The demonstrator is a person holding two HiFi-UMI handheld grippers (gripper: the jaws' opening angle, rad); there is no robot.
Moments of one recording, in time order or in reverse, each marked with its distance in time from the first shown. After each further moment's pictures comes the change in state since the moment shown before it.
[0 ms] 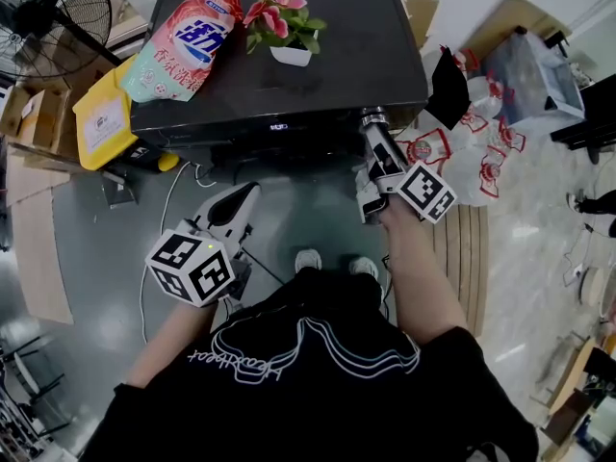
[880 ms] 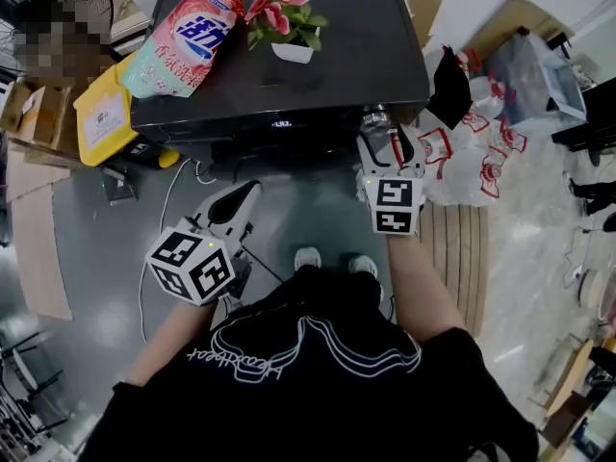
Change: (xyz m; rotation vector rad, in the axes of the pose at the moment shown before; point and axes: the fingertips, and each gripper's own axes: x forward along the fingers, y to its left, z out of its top) left arm 0.000 -0.001 -0.002 -0.001 0.003 0.007; right arm -0.004 0.020 -0.006 -1.162 0.132 -0.288
